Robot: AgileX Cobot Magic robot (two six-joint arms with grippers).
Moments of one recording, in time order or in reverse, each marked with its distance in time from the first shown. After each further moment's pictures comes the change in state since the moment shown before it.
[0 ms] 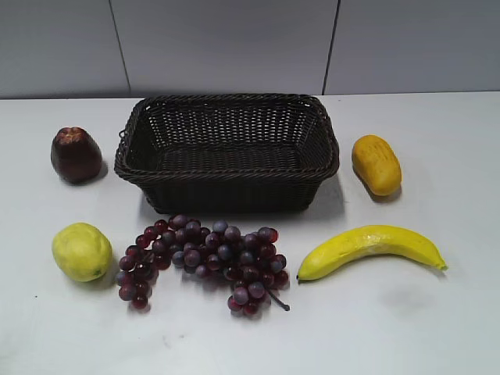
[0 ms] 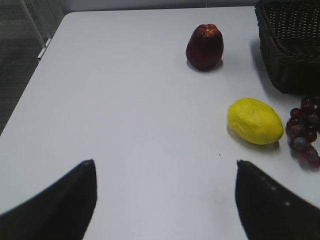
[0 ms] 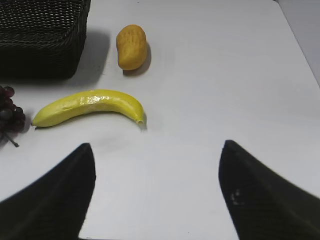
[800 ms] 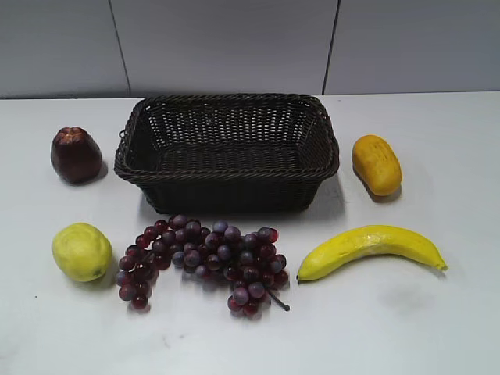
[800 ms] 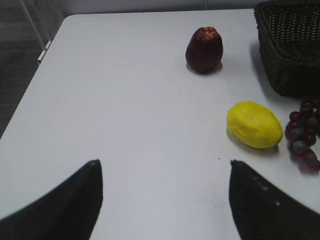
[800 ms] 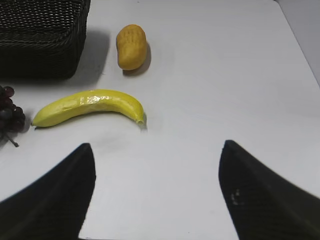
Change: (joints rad) left arm 0.000 0.015 -0.012 0.000 -0.026 0.000; right arm 0.000 0.000 0.000 0.000 0.000 0.000
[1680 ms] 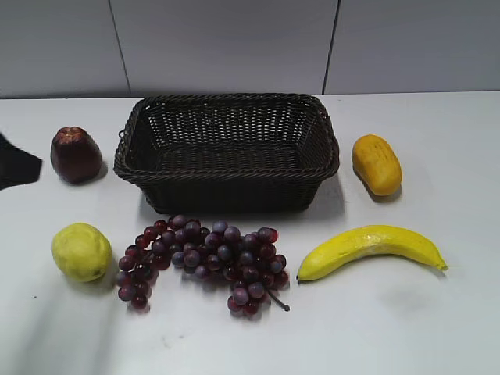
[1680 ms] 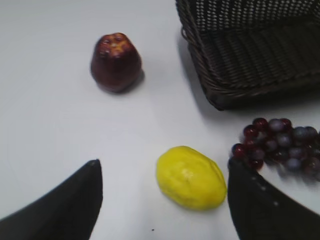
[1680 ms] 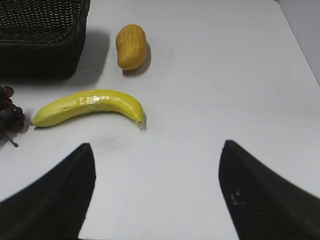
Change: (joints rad) left arm -0.260 1.002 -0.144 -0.174 -0.560 0.121; right arm 0.000 0.000 0.000 0.000 0.000 0.000
